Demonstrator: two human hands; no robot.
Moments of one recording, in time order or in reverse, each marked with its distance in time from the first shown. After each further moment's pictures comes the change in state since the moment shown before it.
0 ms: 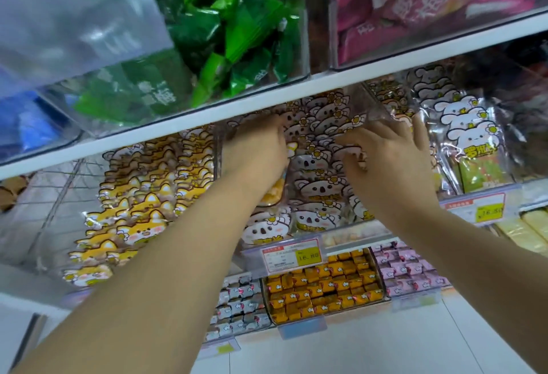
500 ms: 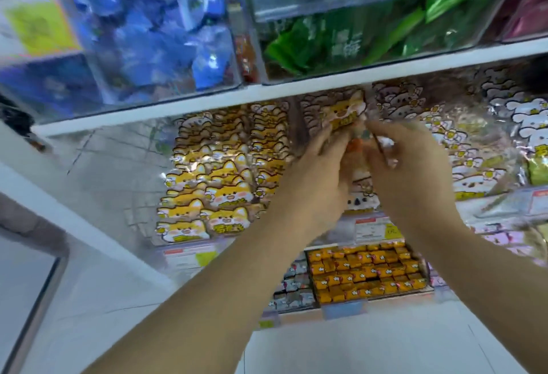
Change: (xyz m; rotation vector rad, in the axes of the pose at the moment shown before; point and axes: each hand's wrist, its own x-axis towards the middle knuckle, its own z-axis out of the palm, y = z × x) left_hand -0.088 -0.073 -0.025 -0.407 -0.149 0.232; right_hand -0.032 -0.118 0.018 0.344 0.042 0.115
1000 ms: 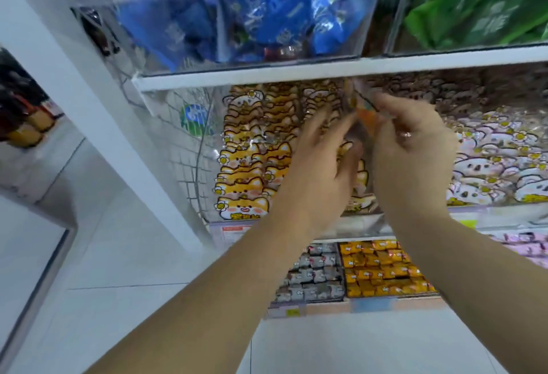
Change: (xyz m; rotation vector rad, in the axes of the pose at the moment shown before) left_hand -0.044 -0.062 -0.036 -0.271 0.273 0.007; right_hand -0.017 -0.080 0.069 0.307 0.225 0.001
